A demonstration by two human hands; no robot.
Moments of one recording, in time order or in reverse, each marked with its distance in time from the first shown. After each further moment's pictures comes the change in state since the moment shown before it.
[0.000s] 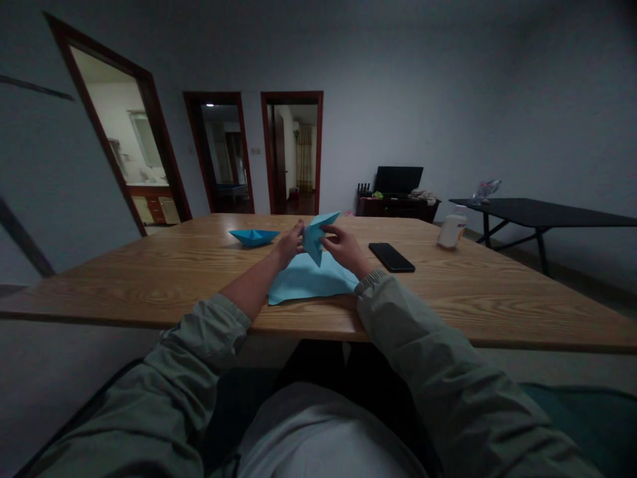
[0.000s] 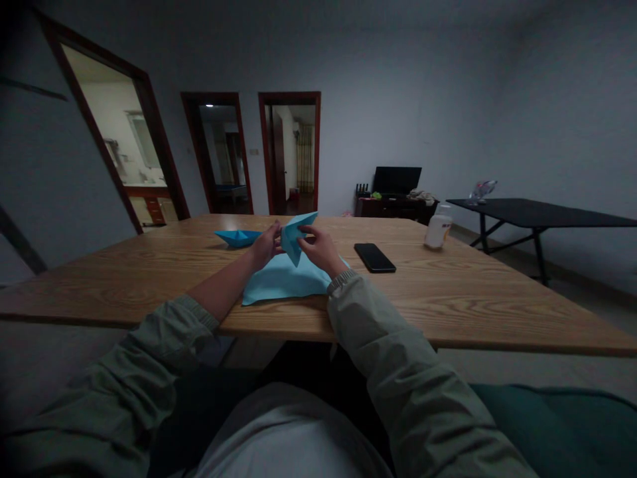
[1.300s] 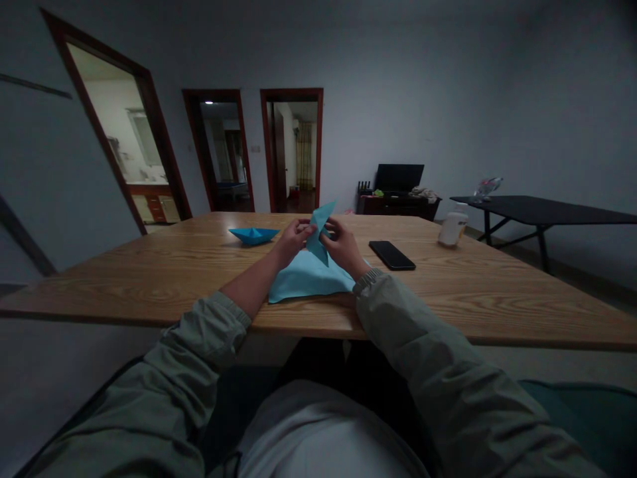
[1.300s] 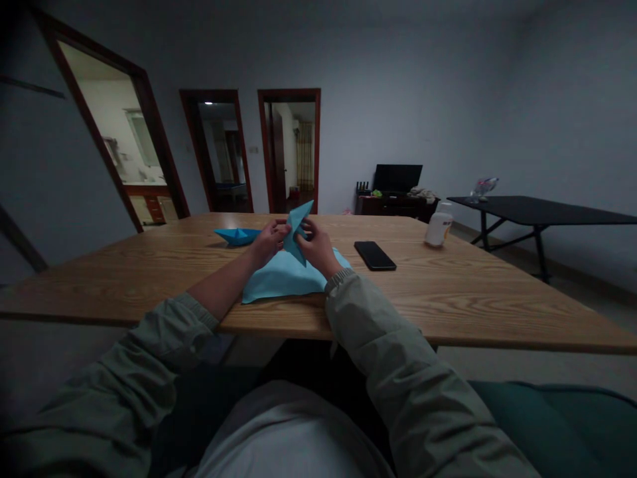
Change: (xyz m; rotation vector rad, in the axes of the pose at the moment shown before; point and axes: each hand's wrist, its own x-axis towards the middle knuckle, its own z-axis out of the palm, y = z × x) left_hand -0.006 0.003 0.005 -0.060 -0.036 0.130; right_hand -0.002 -0.017 0.016 0.120 0.109 -0.035
